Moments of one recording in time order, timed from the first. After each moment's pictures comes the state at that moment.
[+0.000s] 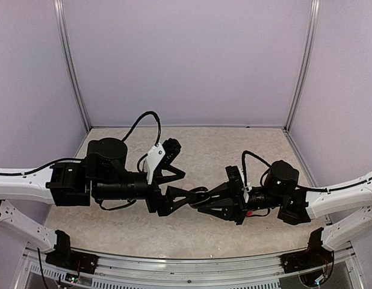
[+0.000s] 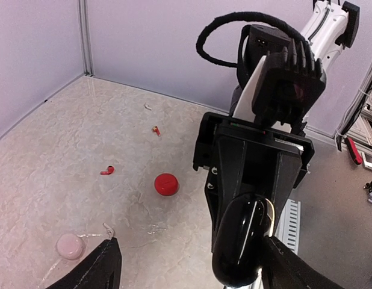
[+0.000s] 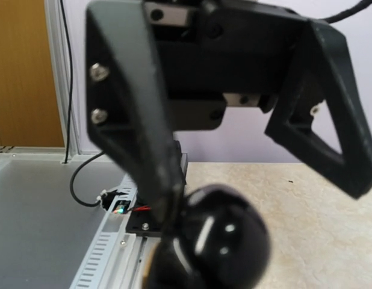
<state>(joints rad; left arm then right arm) -1.27 1.21 0.98 -0.07 -0.03 -0.11 1.08 1.23 0.51 0.79 -0.58 0.03</state>
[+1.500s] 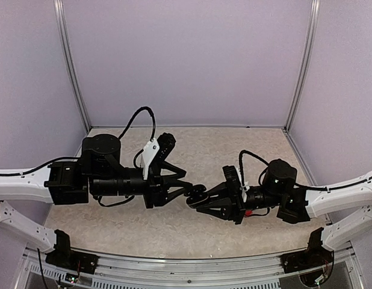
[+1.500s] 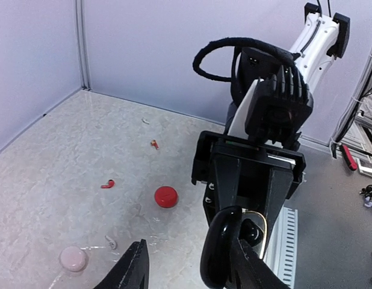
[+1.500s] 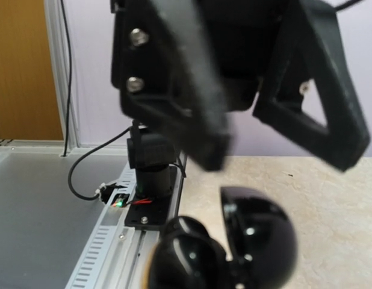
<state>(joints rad) -1.23 1.18 0.95 -0.01 0.07 -0.11 1.08 1.24 0.52 0.75 -0.58 0.01</state>
